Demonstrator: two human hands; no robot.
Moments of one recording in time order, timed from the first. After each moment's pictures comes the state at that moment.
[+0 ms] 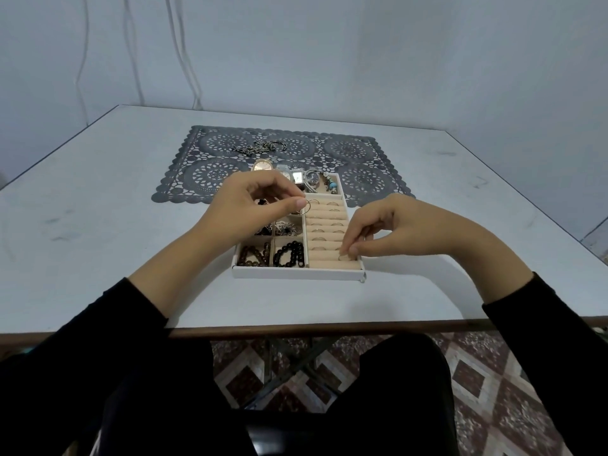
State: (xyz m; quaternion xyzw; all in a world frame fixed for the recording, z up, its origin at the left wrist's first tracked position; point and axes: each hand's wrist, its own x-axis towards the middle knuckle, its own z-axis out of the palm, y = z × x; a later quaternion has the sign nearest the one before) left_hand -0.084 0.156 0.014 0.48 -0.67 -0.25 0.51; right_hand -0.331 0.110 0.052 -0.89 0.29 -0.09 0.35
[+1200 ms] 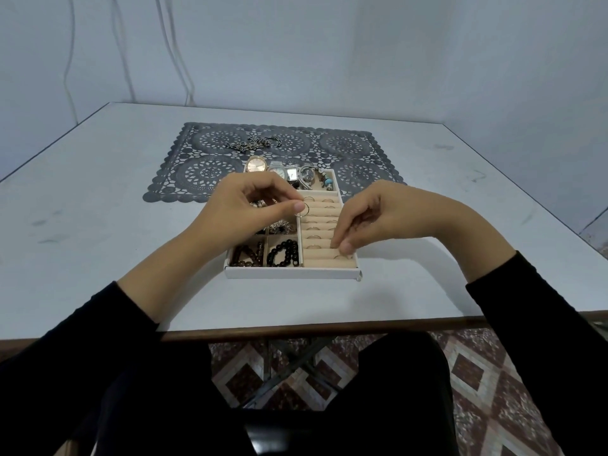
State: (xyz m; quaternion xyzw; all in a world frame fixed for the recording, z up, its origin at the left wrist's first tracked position) left_hand -0.087 0.159 0.013 0.47 -0.69 -0.25 0.50; right_hand -0.322 0.090 0.054 -0.88 0.29 -0.04 0.38
